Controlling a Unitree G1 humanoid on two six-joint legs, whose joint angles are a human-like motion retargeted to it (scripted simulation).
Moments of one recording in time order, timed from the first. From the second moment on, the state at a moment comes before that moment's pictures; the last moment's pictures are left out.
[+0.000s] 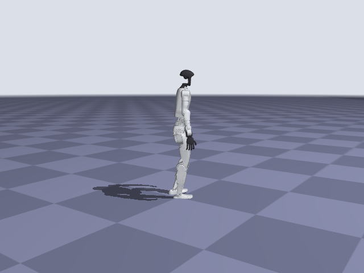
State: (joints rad) left arm -0.03 0.34 -0.28 1.23 0.01 -0.07 -0.12; right arm -0.10 -0.20 0.21 1.37 0.07 -0.01 0.08; waist 0.07 -0.06 0.02; left_leg -0.29 0.01 0.18 0.51 -0.56 0.13; right_leg -0.23 0.07 -0.07 0.20 -0.37 0.07
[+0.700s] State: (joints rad) left arm -0.04 0.28 -0.11 1.22 -0.19 -0.09 -0.09; right arm -0.18 -0.22 0.28 1.26 0.07 -0.03 0.14; waist 0.06 -0.06 -0.08; left_leg -0.04 -0.08 0.45 0.07 -0.36 0.13; right_leg -0.27 -0.15 -0.24 0.39 -0.39 0.07
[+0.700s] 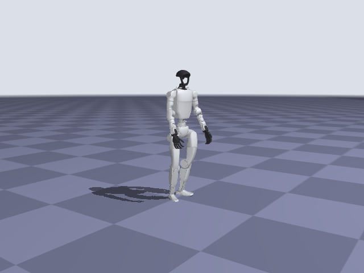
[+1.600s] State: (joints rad) left arm -0.10 0.19 -0.19 1.15 -0.09 -0.05 -0.06; right arm -0.01 -0.29 0.18 1.30 0.10 0.00 0.12; waist 0.21 0.07 0.04; left_leg -0.35 0.07 0.23 0.67 -0.53 0.12; right_leg -0.23 -0.03 -0.29 0.36 -0.40 0.01
